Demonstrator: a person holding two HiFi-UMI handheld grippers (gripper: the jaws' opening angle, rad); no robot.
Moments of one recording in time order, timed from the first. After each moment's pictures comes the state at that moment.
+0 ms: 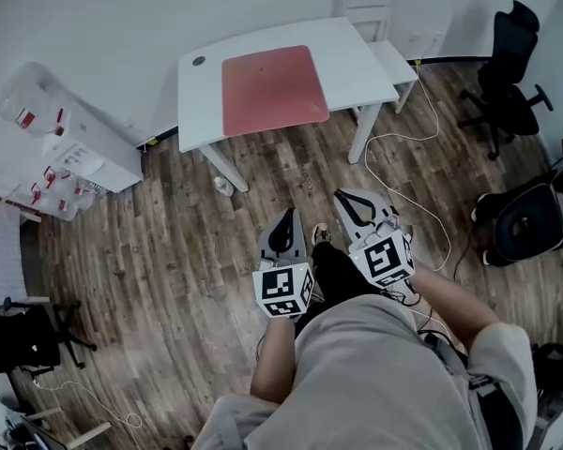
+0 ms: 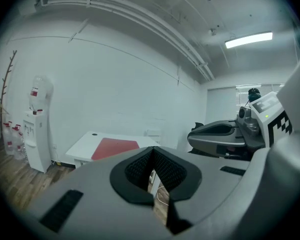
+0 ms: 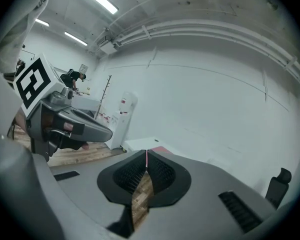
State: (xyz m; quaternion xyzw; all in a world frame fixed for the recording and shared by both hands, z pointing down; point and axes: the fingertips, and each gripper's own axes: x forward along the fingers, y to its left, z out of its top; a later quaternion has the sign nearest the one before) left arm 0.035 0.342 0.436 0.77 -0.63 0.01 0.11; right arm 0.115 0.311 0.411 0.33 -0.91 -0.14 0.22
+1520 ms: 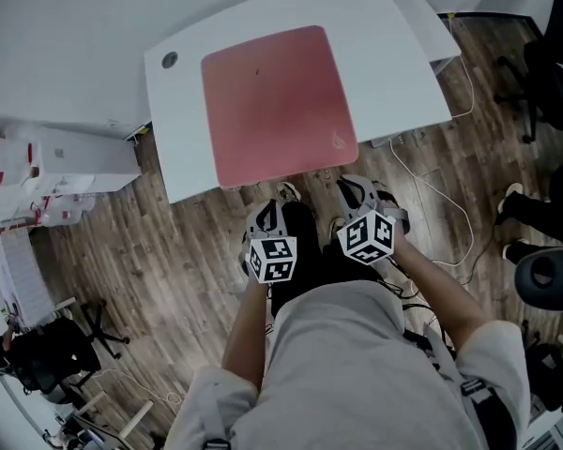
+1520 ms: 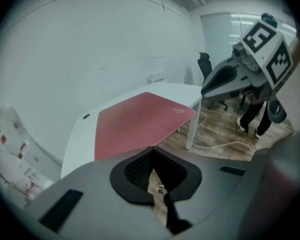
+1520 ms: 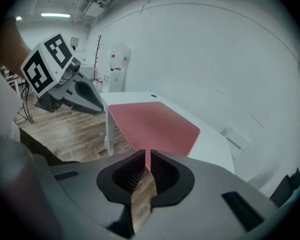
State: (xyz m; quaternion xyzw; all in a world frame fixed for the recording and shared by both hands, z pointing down) left arm -0.073 0.054 0.672 0.73 -0.56 0.37 0.14; right arm 0.068 0.002 0.631 0.29 -0.86 -0.05 0.41
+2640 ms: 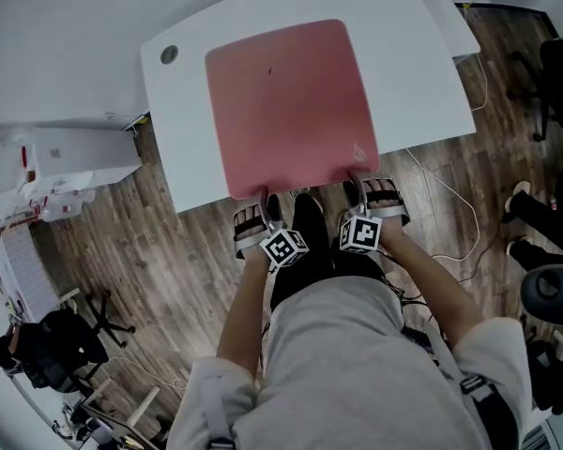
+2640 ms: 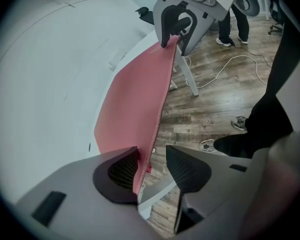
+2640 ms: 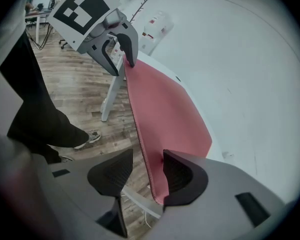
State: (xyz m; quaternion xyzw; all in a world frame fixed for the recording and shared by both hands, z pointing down) left arm -0.133 0.009 0.759 0.64 -0.41 0.64 -0.12; right arm 0.044 -0.033 0.749 0.22 -0.76 -0.24 0.56
